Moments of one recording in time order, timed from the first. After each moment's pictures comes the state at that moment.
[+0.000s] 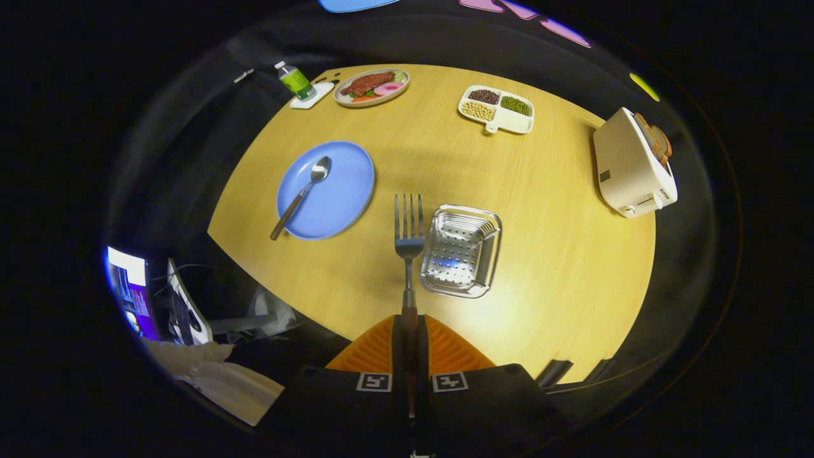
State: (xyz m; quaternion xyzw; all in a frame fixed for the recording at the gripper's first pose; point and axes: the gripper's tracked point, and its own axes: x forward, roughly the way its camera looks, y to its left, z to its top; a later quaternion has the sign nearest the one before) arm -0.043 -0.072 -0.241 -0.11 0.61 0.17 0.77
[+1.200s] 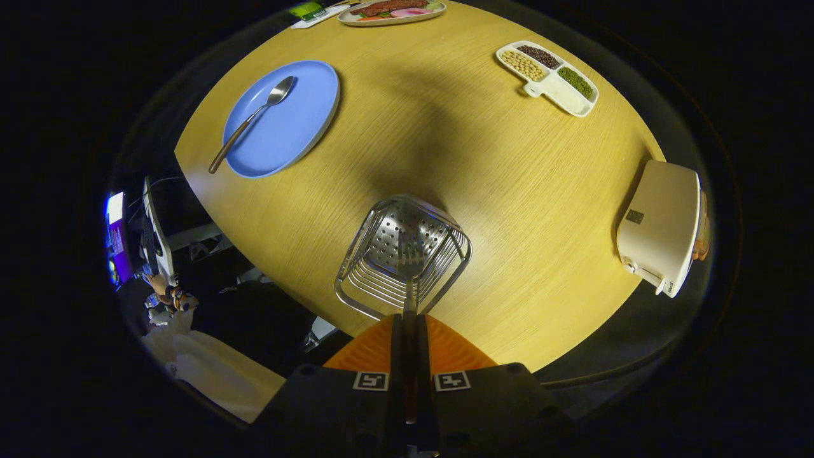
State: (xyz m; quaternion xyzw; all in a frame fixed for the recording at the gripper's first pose) arm 0.013 -0.106 -0.280 -0.25 0.72 0.21 0.61
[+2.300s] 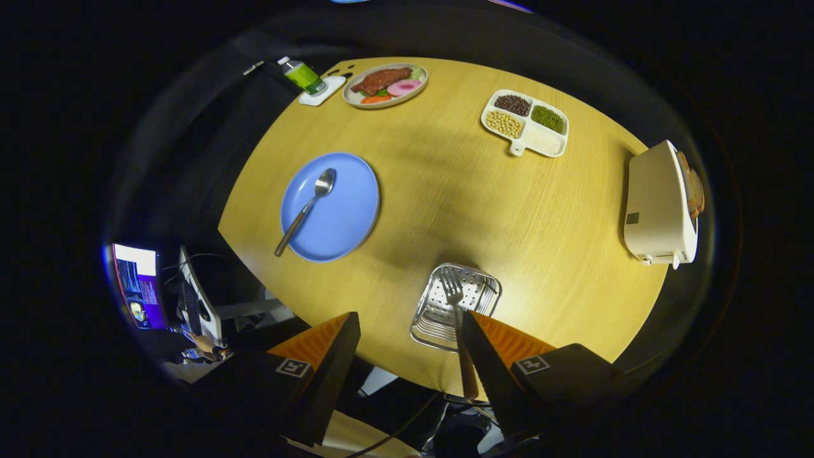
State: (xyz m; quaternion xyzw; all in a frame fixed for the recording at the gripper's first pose) arm 0.024 -0.028 -0.229 -0.08 0.61 0.22 0.76
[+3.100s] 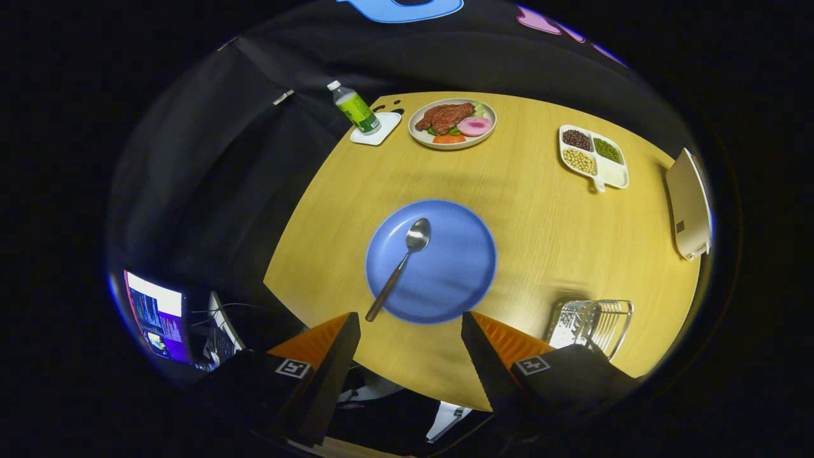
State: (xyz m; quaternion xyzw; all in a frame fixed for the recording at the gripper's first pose) arm 0.007 0.146 -0.253 0.00 0.55 0.25 0.80
